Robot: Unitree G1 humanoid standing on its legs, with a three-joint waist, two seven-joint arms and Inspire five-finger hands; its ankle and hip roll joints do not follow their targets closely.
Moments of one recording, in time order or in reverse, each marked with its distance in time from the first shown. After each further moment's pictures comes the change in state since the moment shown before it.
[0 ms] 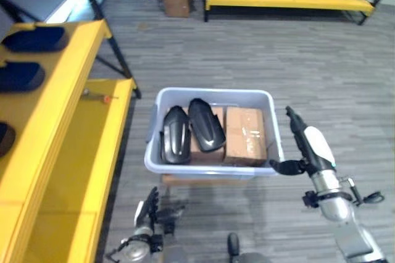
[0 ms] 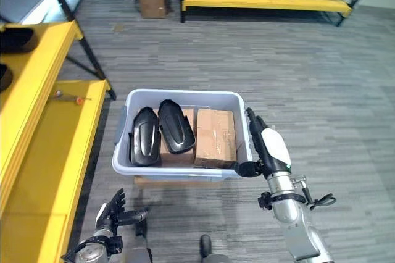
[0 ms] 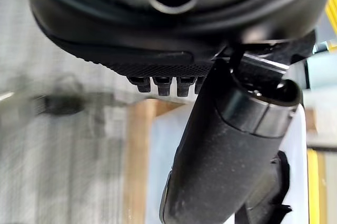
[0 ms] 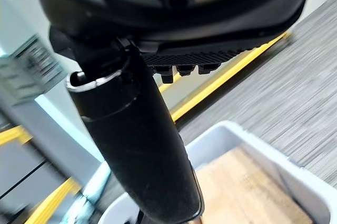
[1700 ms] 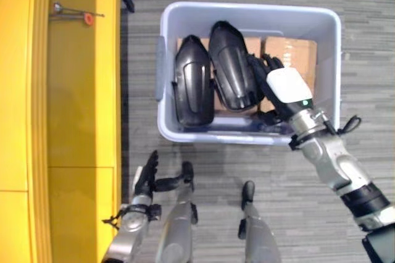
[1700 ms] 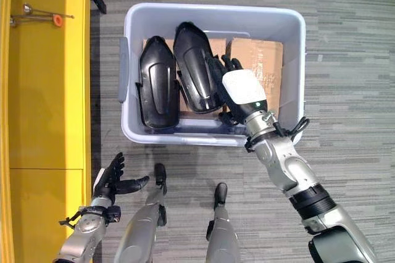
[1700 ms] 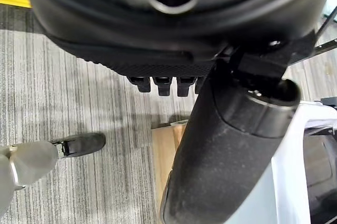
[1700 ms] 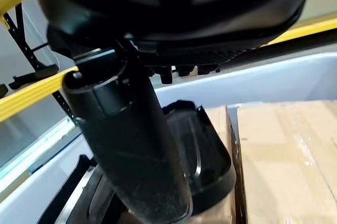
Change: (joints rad) left arm -0.127 0.108 -0.073 -0.074 -0.042 -0.042 0.041; right arm -0.630 -0.181 0.364 0.205 -0.280 0.066 -0.001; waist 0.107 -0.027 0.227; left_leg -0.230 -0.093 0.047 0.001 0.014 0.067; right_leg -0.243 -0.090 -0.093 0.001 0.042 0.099
